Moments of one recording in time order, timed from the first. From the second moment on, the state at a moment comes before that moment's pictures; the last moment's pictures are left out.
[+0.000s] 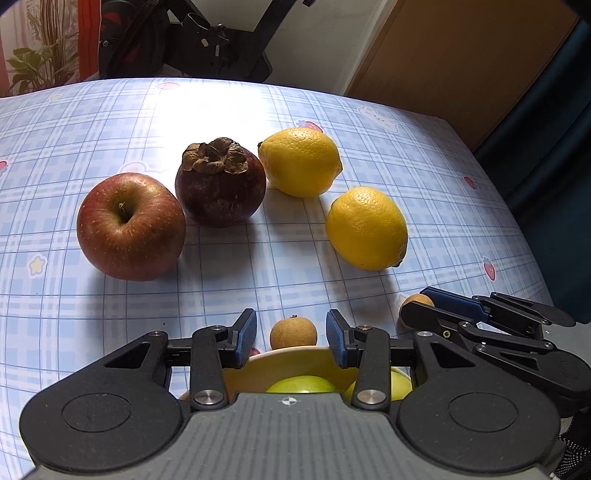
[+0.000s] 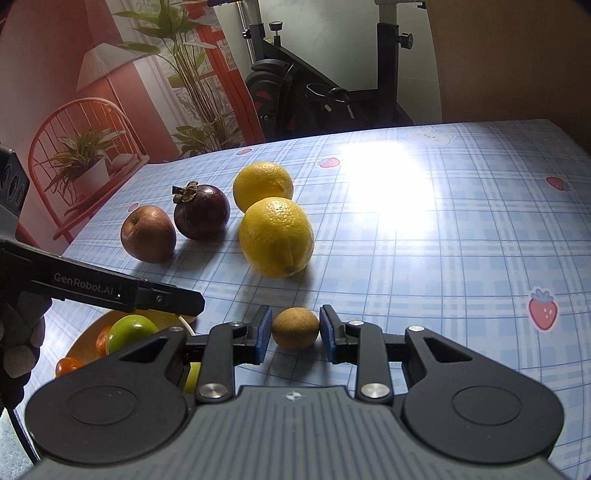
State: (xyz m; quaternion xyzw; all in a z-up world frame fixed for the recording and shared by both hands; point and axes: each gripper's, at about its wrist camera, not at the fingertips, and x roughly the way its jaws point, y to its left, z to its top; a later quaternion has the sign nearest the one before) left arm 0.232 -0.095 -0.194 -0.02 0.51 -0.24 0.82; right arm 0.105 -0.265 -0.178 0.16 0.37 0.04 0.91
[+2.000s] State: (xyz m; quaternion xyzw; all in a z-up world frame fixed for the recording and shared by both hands) left arm 0.116 -0.008 -0.172 0.03 0.38 -0.26 0.89; right arm 0.025 -0.170 -0.167 0.08 0.42 0.09 0.90
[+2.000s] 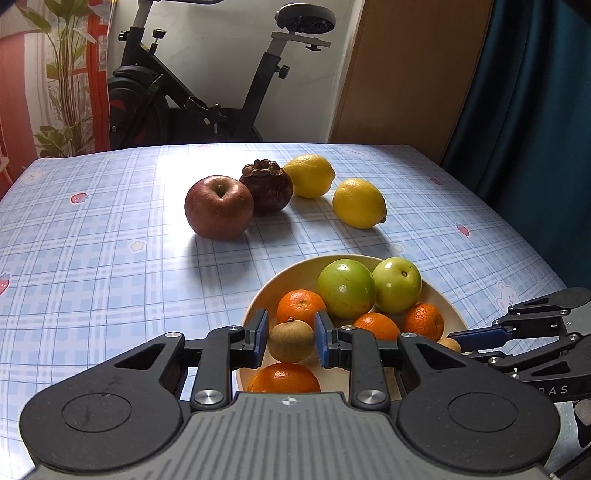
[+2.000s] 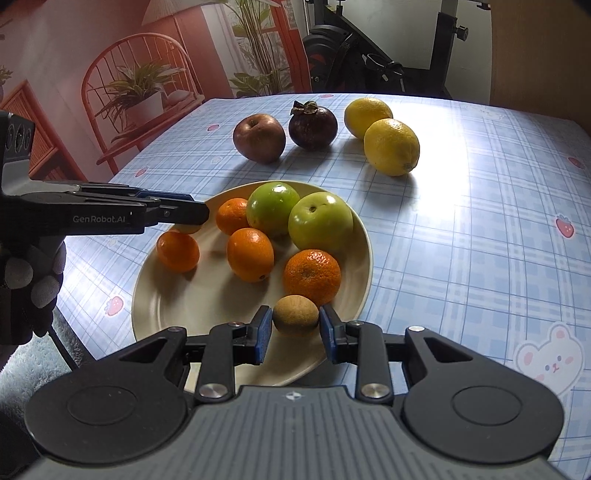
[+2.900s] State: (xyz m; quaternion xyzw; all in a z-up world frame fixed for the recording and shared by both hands) left arm 0.121 -0.004 -0.185 0.04 0.38 -0.24 0.89; right arm 0.048 -0.179 -0.170 0.05 0.42 0.09 0.90
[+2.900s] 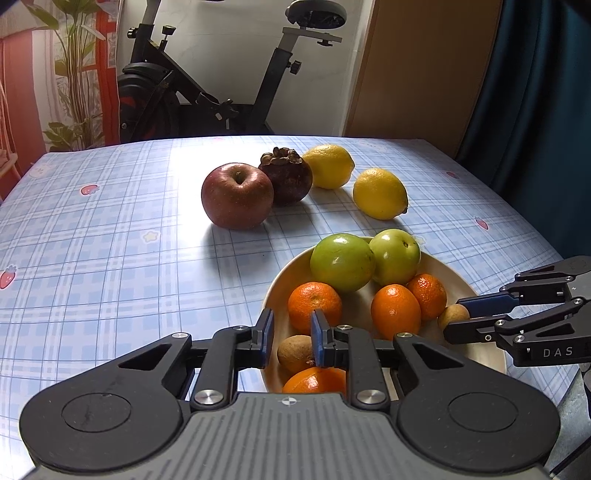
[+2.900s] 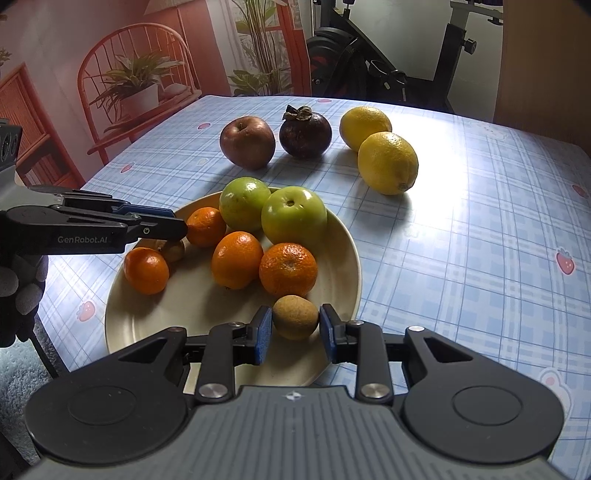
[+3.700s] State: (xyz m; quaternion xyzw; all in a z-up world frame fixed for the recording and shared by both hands) left arm 0.119 0.000 -0.160 0.02 0.35 -0.24 0.91; right arm 0.052 -0.195 -0.161 0.08 0.39 0.09 0.91
